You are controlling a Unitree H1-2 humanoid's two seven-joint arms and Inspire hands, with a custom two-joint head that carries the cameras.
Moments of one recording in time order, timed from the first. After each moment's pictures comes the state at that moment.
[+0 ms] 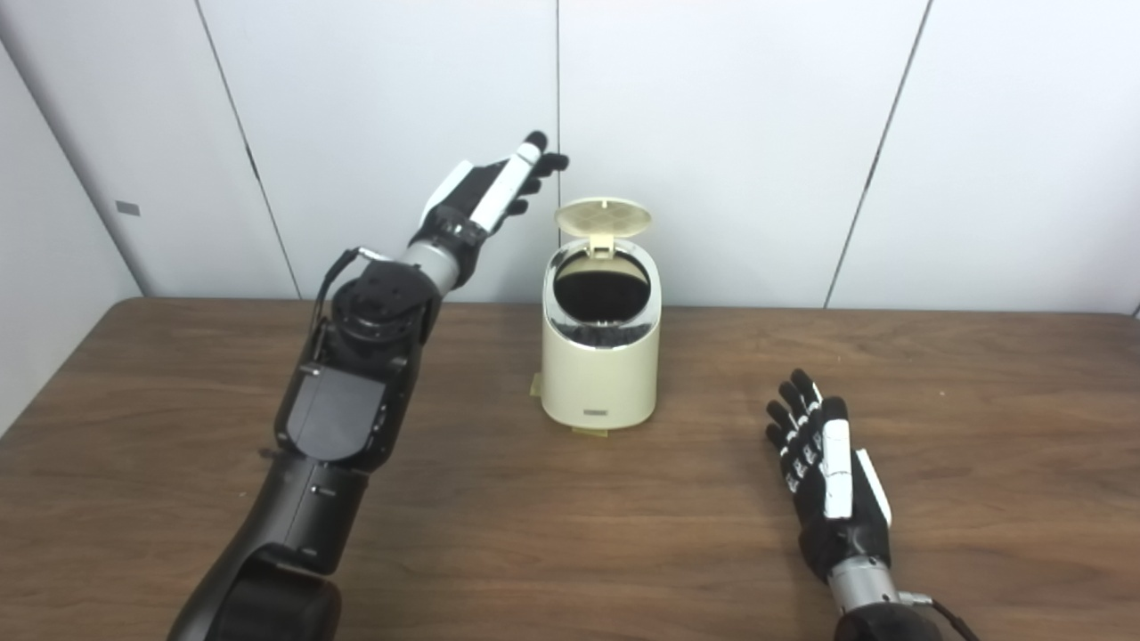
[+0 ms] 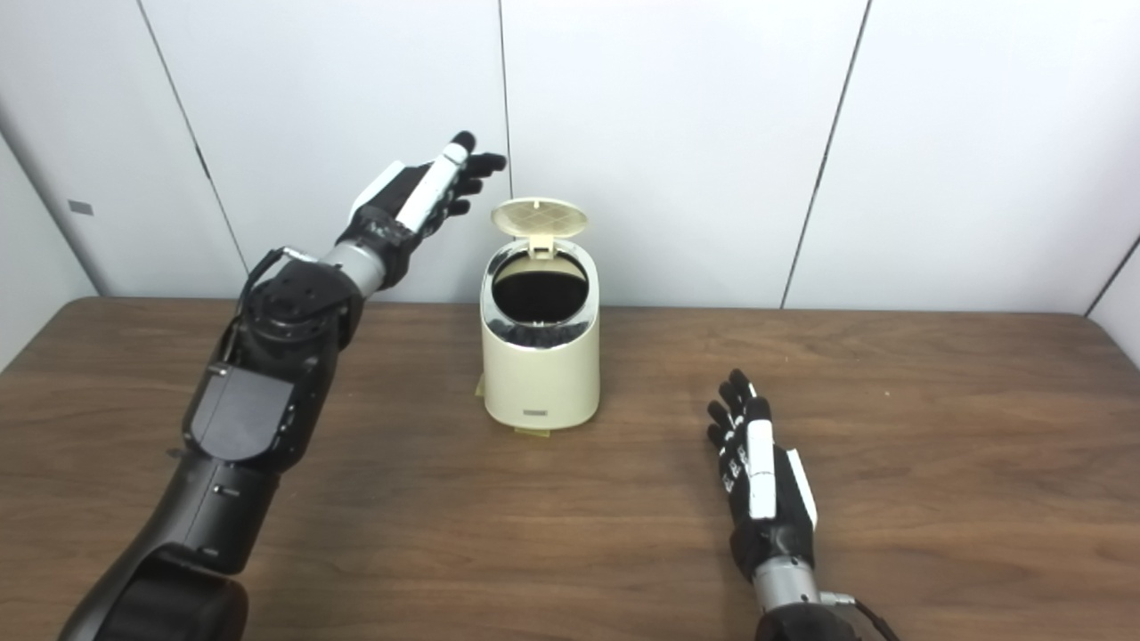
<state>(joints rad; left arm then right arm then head) -0.82 0.20 -0.13 0.24 0.06 0.40 -0.20 -0.09 0.05 -0.06 -0.03 0.14 0.09 0.02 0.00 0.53</state>
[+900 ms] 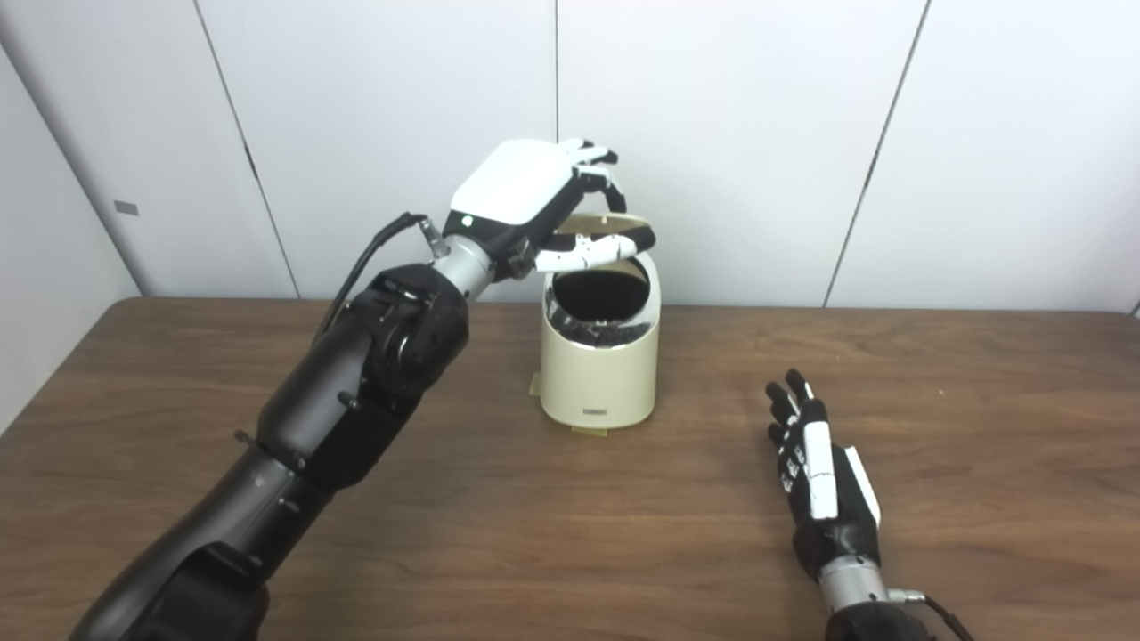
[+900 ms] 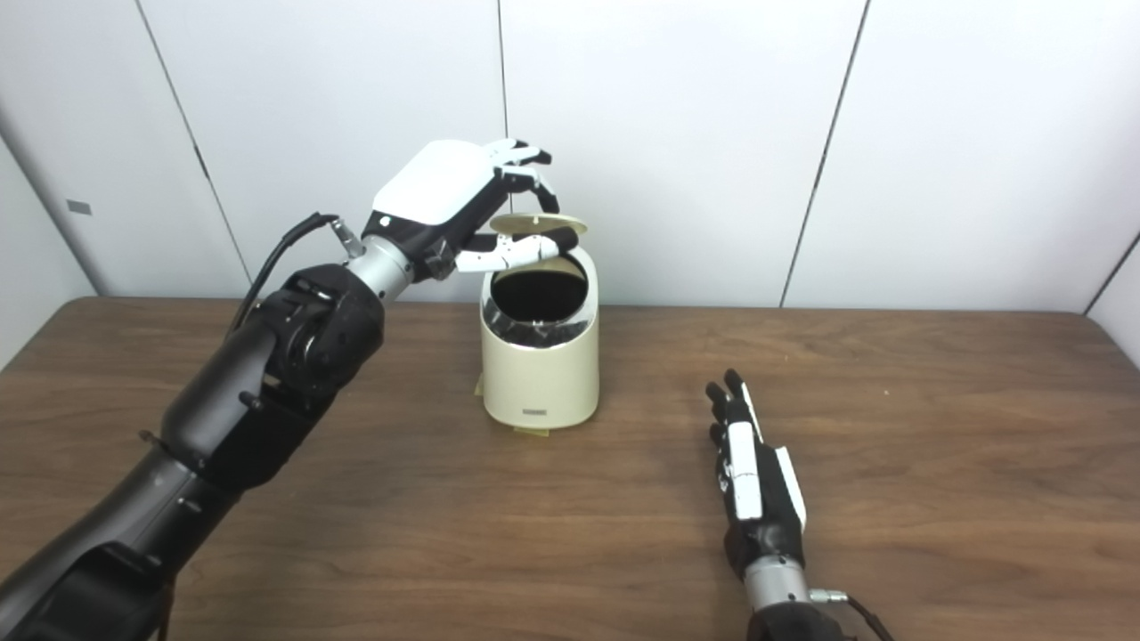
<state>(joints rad) -0.82 0.36 -0.45 0.08 0.80 0.04 -0.20 -0.09 0.05 -0.02 -0.01 0.05 0.10 -0.01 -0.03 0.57</state>
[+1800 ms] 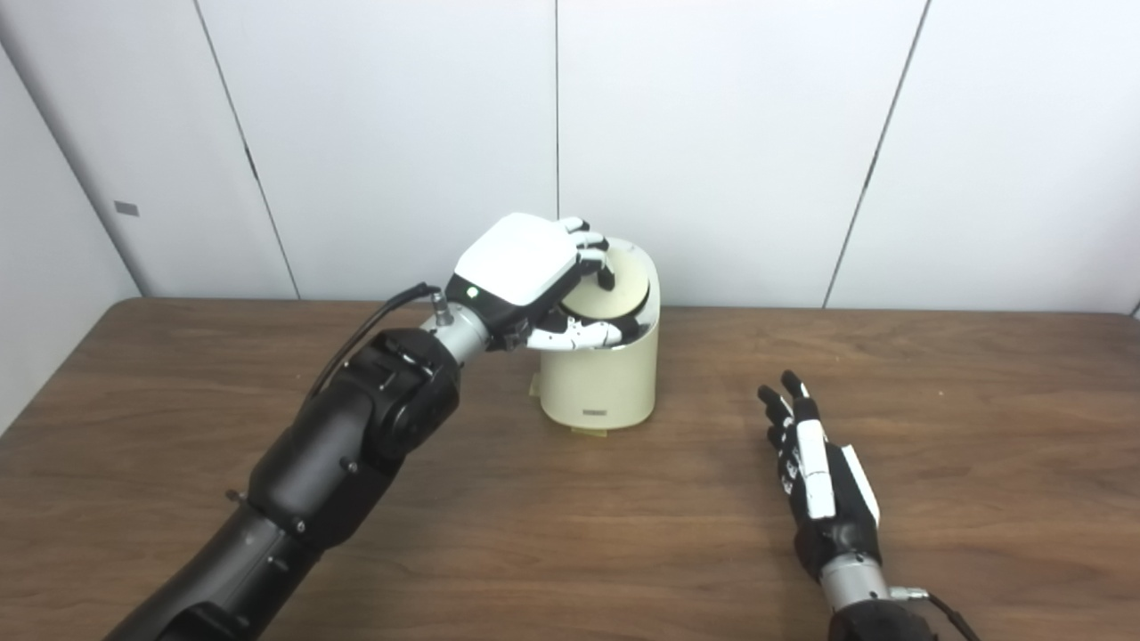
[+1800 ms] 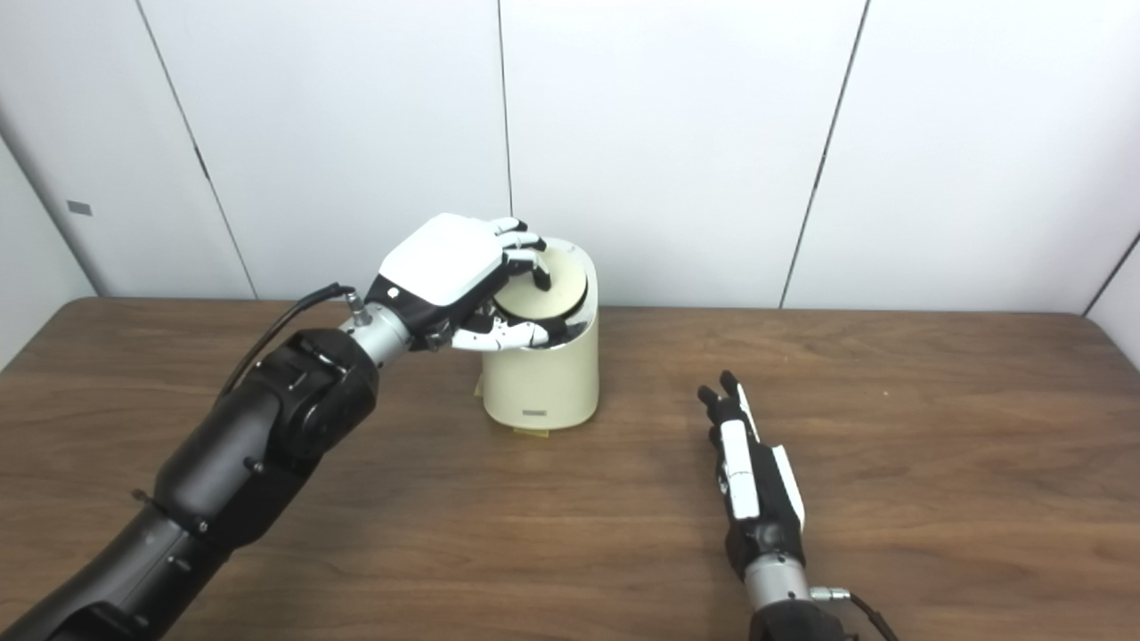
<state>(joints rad) -0.68 0.36 -0.45 0.07 0.97 -0.02 -0.25 -0.08 0.03 0.00 -0.06 0.02 0.16 -0.03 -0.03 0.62</state>
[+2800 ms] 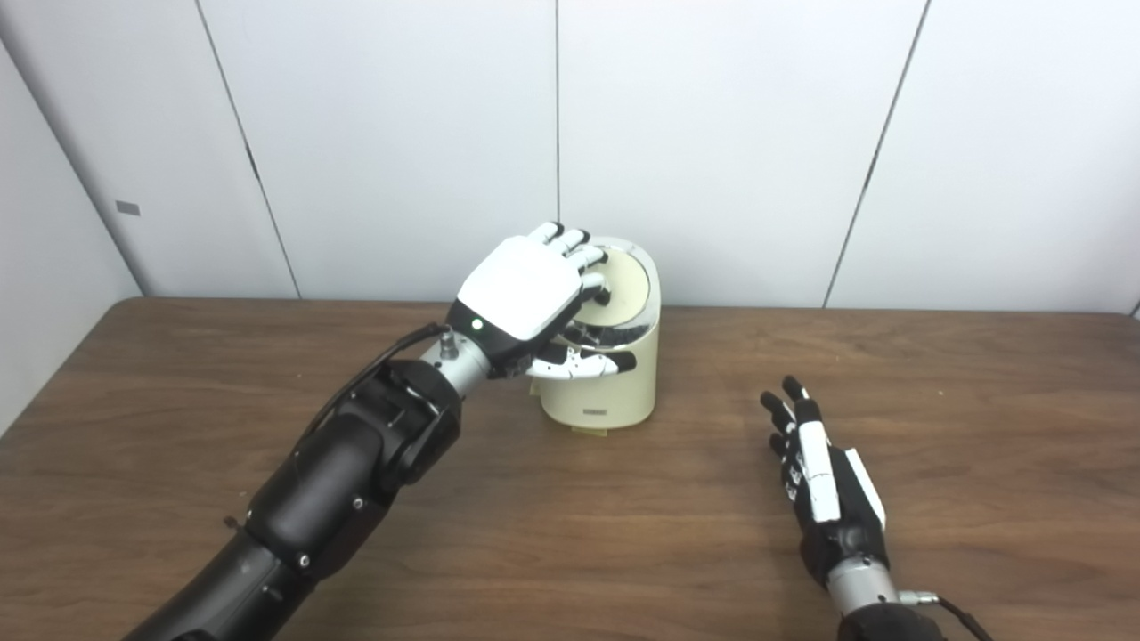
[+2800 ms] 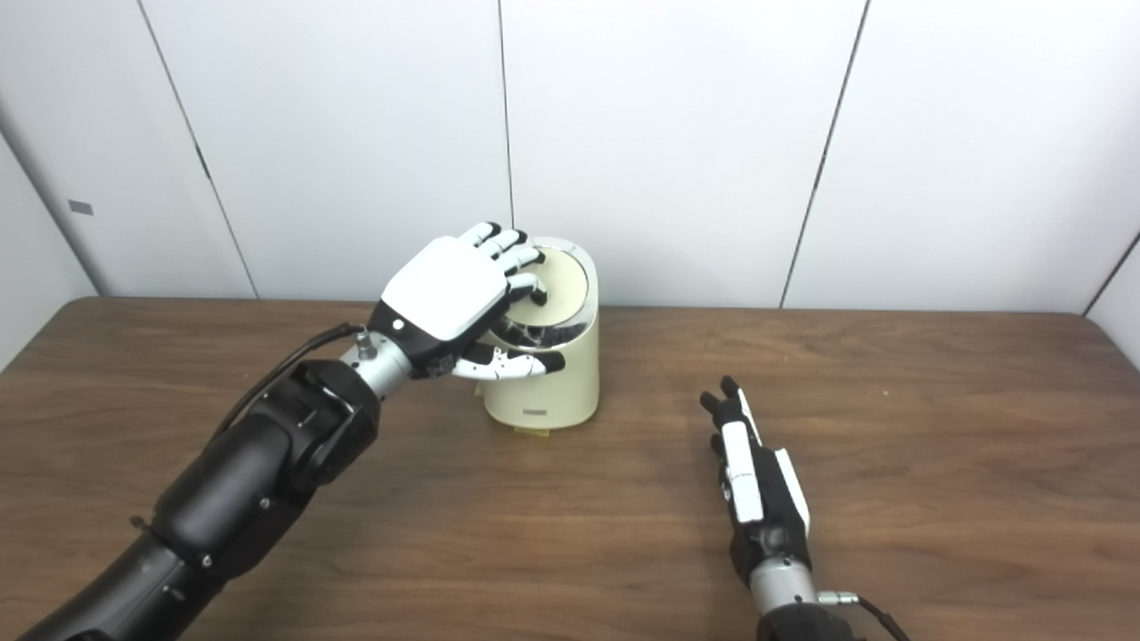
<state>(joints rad) -0.64 0.38 -0.50 0.06 1.14 -0.07 -0.16 -0.06 0.02 0.01 -0.14 0.02 0.25 -0.02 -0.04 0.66</state>
